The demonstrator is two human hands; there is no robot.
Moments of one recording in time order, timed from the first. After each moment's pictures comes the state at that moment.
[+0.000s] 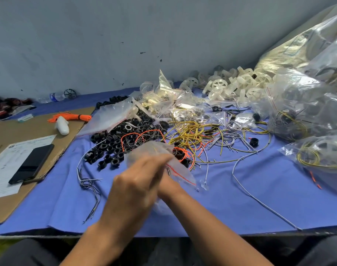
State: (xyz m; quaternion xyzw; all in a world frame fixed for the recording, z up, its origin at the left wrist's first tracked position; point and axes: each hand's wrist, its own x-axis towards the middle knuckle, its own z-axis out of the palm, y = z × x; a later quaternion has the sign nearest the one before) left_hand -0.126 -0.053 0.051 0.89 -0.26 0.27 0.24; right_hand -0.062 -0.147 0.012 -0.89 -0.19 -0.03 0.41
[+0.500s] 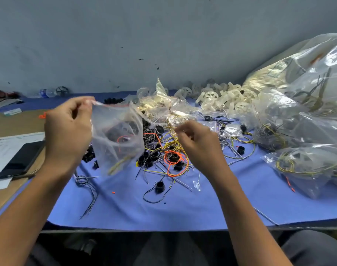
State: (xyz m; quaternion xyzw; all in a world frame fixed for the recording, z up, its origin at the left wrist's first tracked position) left_hand -0.041 0.046 0.110 0.80 -0.02 0.39 0.46; right_hand -0.064 -0.220 0.071 -0.86 -0.10 -0.25 0.42
